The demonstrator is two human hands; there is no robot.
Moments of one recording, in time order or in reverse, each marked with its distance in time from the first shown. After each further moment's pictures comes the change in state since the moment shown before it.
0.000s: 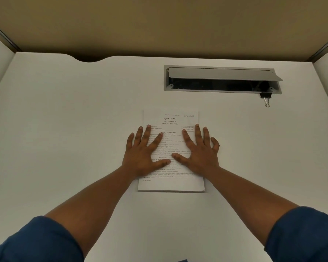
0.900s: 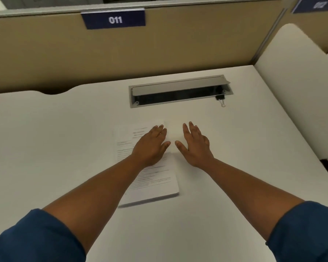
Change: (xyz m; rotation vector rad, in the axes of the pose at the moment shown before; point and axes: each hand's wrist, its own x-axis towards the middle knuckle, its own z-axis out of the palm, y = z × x) left_hand 0.069 0.119 -0.056 -0.110 -0.051 0.245; right_hand -0.013 0.075 -0.046 0.238 0.119 0.099
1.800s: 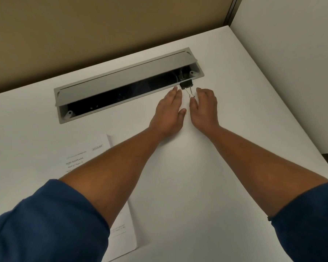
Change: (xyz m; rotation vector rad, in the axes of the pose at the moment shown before) left_hand 0.251 0.125 0.071 -0.174 0.070 0.191; right_hand 0.139 0.181 -0.042 0.321 0.448 0.294
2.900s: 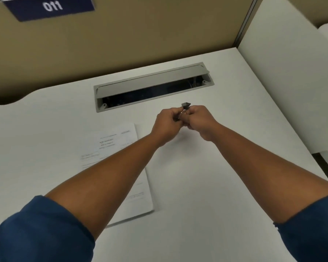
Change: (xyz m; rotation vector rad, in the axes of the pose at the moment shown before) left_hand -0.105 0.031 -0.074 -0.658 0.094 -0.311; right_hand -0.069 -0.100 -0.051 0.492 -0.492 0.311
